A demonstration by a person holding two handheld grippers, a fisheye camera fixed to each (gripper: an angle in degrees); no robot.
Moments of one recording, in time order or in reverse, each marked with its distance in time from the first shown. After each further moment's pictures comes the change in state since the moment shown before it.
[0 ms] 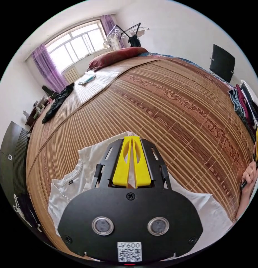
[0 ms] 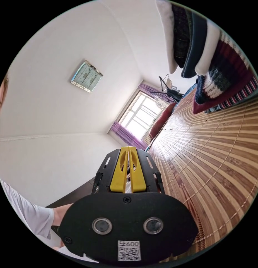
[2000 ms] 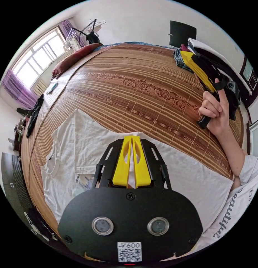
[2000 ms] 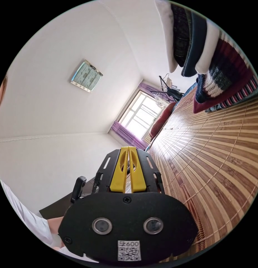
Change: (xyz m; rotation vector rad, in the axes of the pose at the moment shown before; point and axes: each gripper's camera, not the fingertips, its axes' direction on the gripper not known) left arm 0.145 0.069 -0.026 -0.102 0.186 0.202; right arm 0.018 -0.043 0.000 -0.006 0.001 0.000
